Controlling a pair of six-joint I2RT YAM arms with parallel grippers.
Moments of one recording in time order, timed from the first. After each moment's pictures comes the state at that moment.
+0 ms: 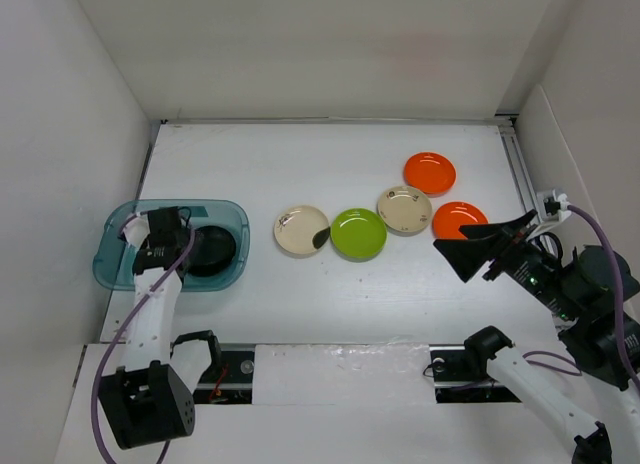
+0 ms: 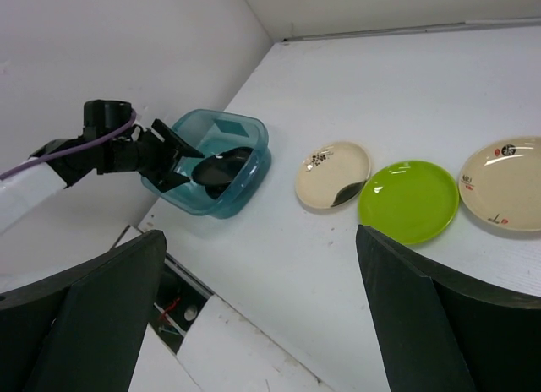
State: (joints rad) left arm 0.16 0.94 0.68 -0.66 -0.28 -0.94; right arm 0.48 0.47 1.13 -0.67 -0.20 0.51
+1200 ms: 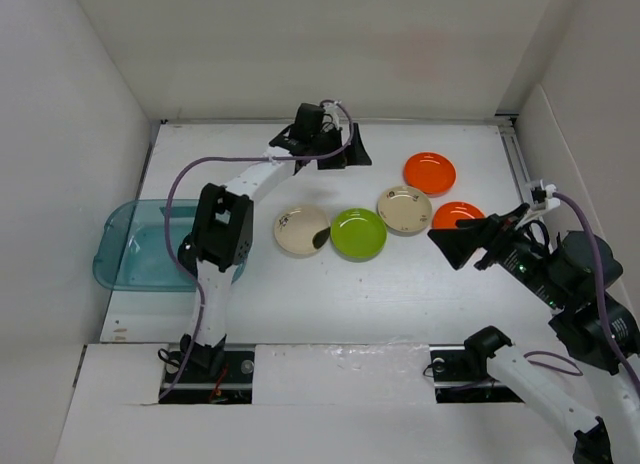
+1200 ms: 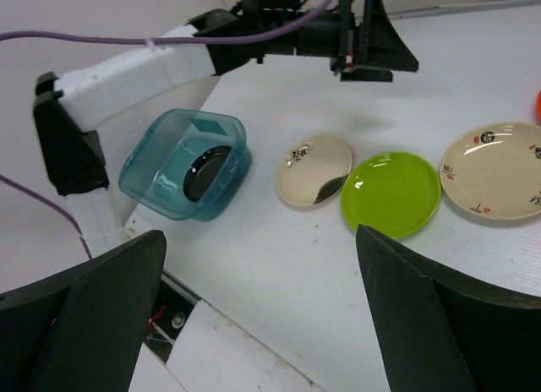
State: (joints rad) left arm -0.47 2.16 1.86 -0.29 0.46 -0.51; right arm 0.48 0.53 1.13 -0.67 -0.15 0.51
